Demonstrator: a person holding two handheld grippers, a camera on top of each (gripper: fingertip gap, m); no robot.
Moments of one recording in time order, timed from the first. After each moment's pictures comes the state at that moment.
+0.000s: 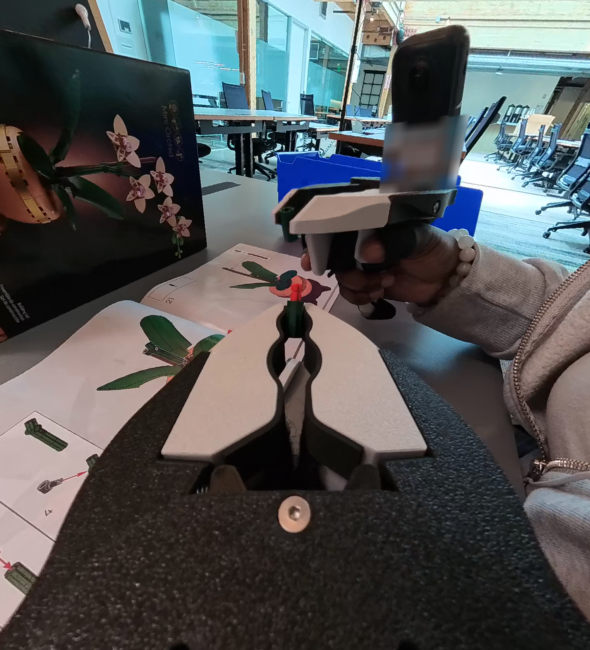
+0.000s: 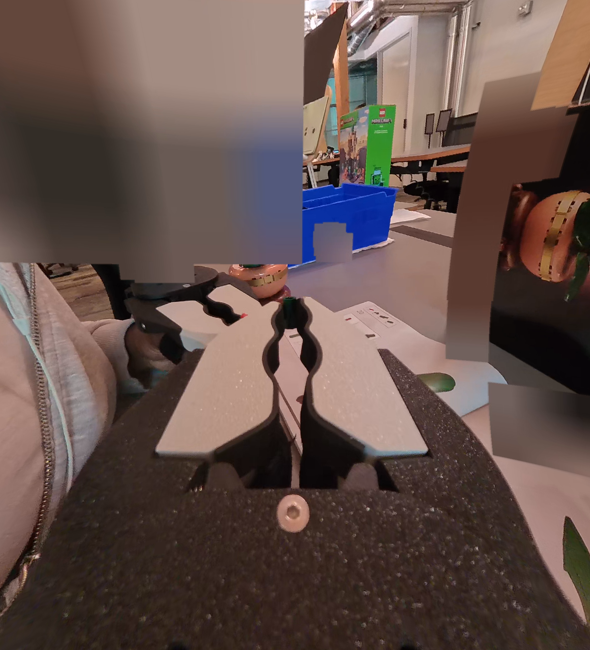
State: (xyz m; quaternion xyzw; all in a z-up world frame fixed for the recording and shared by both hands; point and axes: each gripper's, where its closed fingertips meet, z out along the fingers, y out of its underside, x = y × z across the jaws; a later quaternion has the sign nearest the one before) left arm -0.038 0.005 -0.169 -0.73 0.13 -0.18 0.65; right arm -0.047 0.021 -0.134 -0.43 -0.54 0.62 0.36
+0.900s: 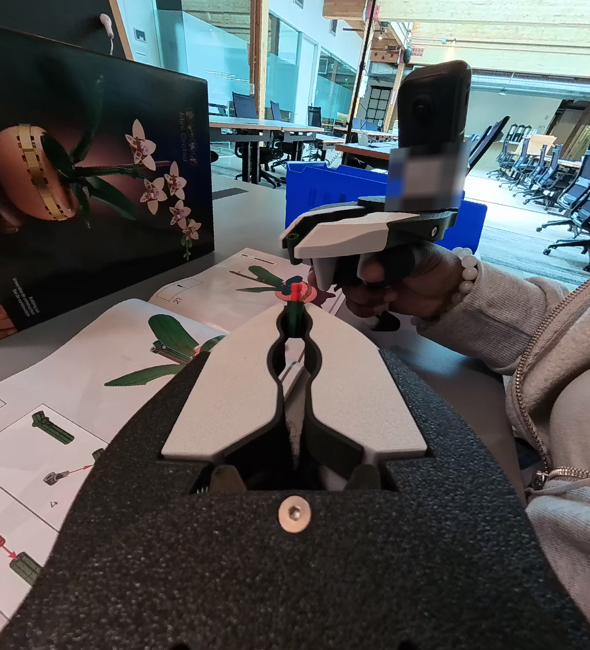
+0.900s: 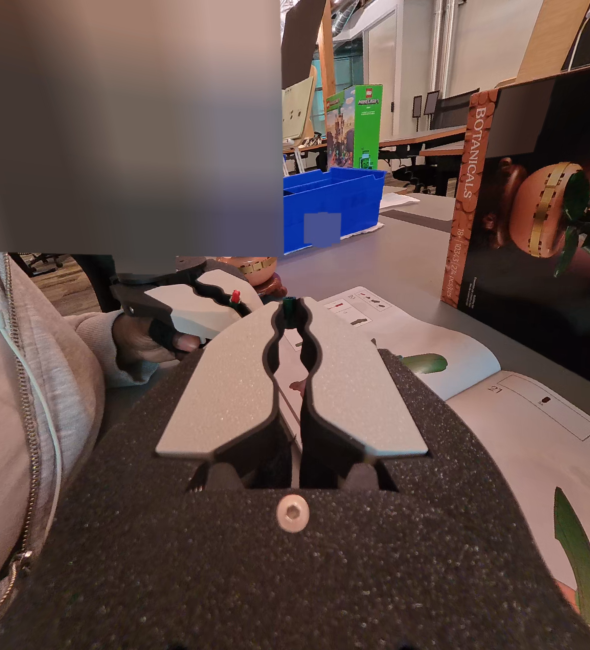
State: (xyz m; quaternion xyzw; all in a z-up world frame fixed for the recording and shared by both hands) left arm -0.044 0.005 -0.166 -0.72 0.11 -0.18 0.66; right arm -0.048 0.026 -0.145 -0.46 -0.54 0.61 0.36
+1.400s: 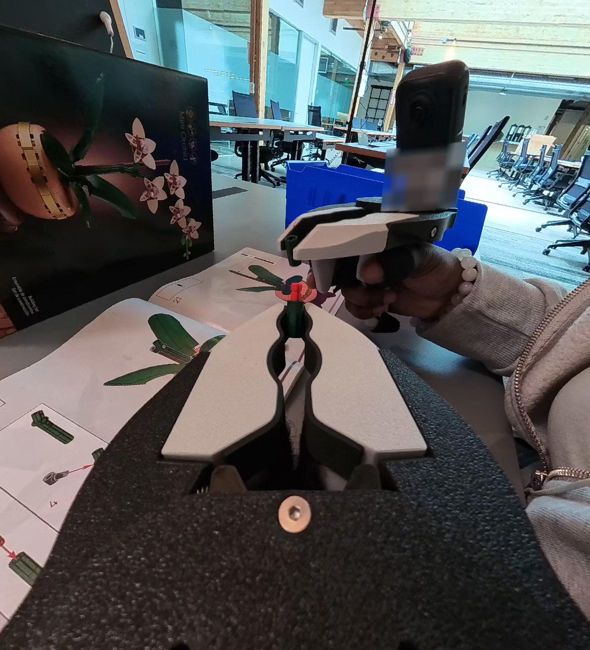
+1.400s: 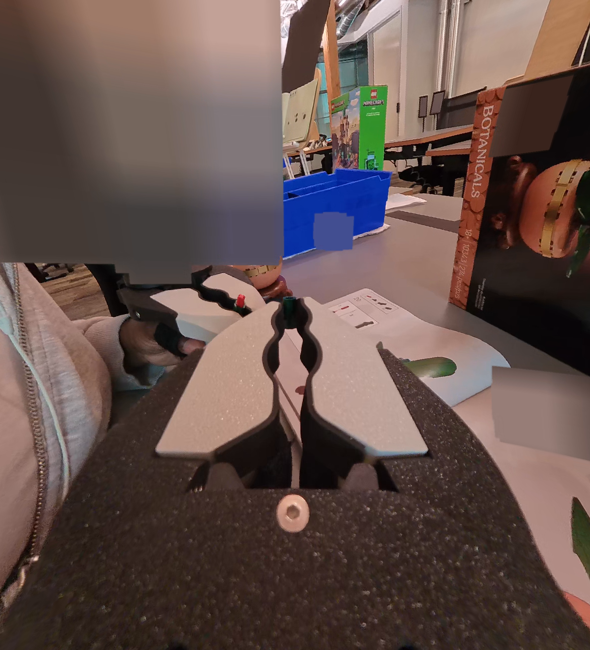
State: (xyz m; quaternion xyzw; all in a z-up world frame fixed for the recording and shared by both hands) left arm -0.045 0.006 -0.166 -0.72 0.11 -0.18 0.66; right arm -0.050 0.023 -0.144 -0.45 -0.54 0.62 0.35
